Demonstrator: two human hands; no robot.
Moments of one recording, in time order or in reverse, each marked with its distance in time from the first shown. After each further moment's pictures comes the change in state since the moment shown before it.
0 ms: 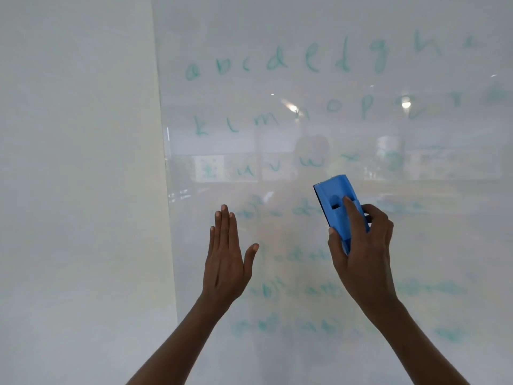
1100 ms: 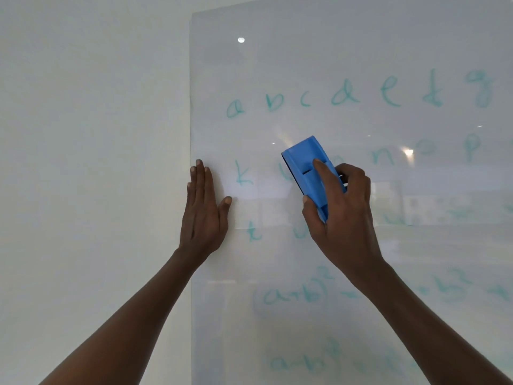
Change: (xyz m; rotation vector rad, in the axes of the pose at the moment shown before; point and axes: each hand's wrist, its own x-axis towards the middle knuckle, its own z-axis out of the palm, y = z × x) left_hand 0.241 -0.201 -0.011 -0.006 0.247 0.118; right_hand 0.159 -0.100 0.181 0.005 0.187 -0.237
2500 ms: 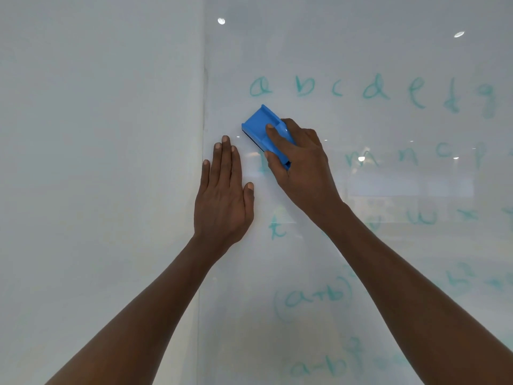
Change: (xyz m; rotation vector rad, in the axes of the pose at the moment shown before) left_hand 0.012 -0.006 0.015 0.073 0.086 0.116; right_hand 0.069 -0.049 0.107 -0.124 -0.099 -0.165
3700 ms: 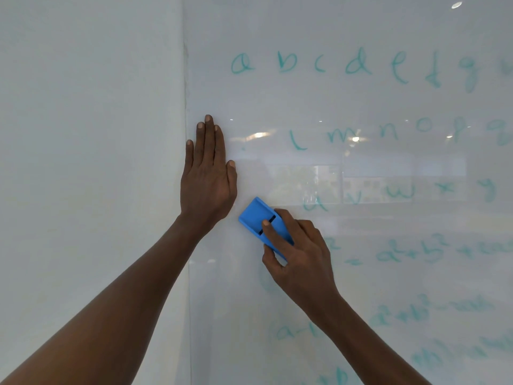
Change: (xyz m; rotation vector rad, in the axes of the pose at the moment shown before) left_hand 0.000 0.002 -0.006 -0.028 0.001 0.011; right_hand -0.178 -0.029 -0.025 -0.064 -0.087 0.042
